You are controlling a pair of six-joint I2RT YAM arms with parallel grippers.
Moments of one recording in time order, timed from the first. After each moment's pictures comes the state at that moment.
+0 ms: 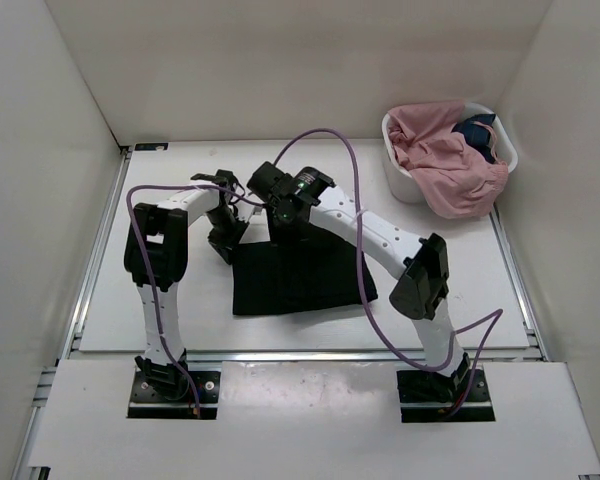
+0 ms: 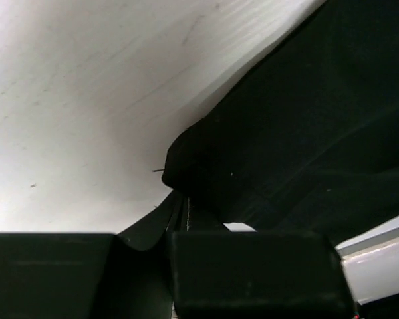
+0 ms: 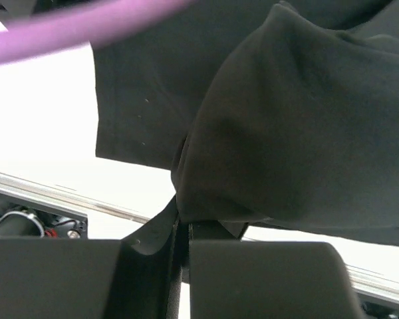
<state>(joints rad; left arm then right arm) -0.24 2.09 1.51 -1.00 0.19 0.33 0.97 2.08 2.17 -1.29 0.11 0.70</state>
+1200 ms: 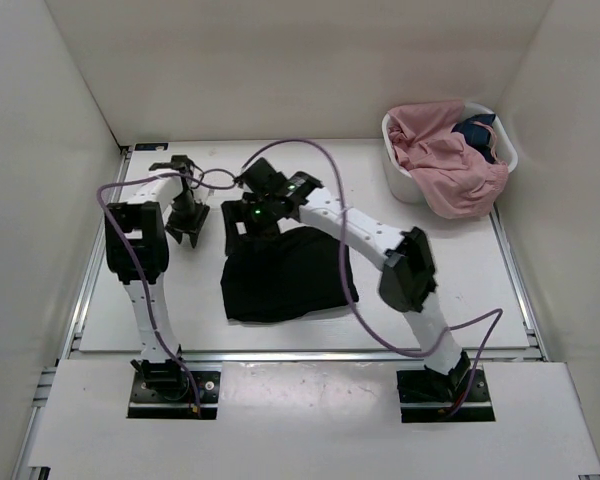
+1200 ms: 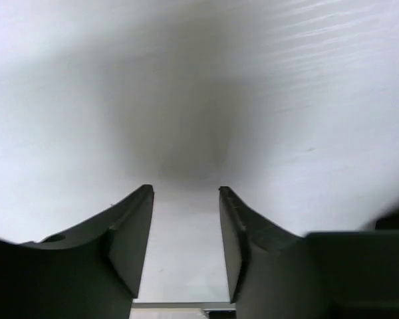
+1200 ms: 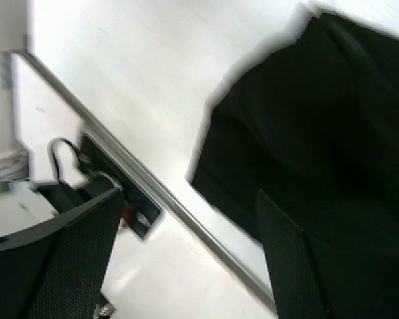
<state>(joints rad) -0.02 2.14 1.64 -1.02 -0.01 0.29 0.93 2.27 2.23 -0.91 -0.38 0.58</state>
